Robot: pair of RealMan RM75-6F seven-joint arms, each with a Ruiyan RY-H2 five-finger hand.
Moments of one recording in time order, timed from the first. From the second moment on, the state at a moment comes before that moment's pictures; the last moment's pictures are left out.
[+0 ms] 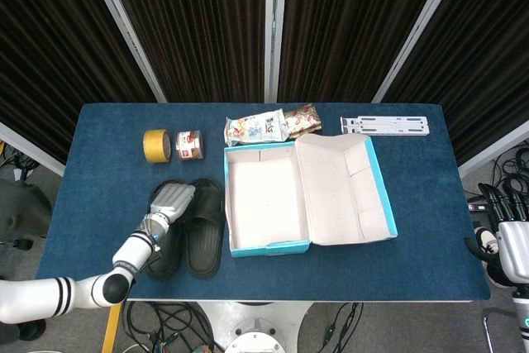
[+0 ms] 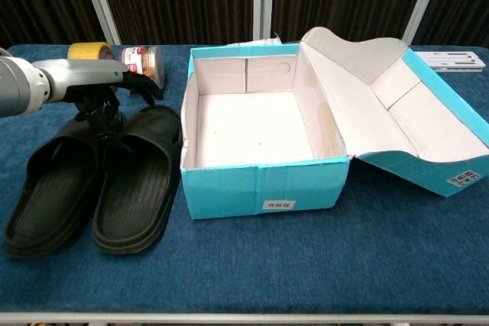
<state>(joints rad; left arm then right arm) -0.82 -1.44 -0.17 -1.67 0.63 0.82 0.48 0.08 -1.04 0.09 -1.57 -1.50 1.50 0.04</state>
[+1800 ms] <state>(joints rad) -0.73 -1.36 -0.31 -1.76 0.85 1.10 -0.03 0.09 -1.03 0.12 -1.58 -1.49 1.52 0.01</state>
